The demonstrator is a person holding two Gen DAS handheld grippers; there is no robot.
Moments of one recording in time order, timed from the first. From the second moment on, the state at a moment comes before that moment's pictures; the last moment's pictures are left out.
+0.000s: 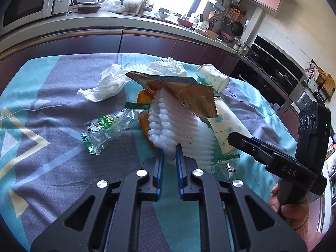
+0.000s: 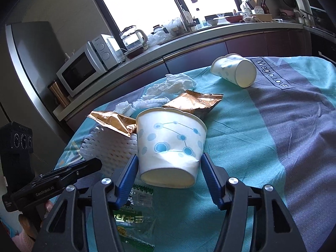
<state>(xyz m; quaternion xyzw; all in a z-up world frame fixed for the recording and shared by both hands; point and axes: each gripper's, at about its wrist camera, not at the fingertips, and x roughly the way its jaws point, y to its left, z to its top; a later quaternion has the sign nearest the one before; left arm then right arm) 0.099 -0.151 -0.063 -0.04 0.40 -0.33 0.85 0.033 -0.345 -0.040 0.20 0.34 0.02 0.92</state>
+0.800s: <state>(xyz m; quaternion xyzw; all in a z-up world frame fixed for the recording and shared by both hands) 0.052 0.026 -0.007 -0.07 0.33 -0.24 0.91 0.006 -0.295 0.024 0.18 0.27 0.09 0.94</state>
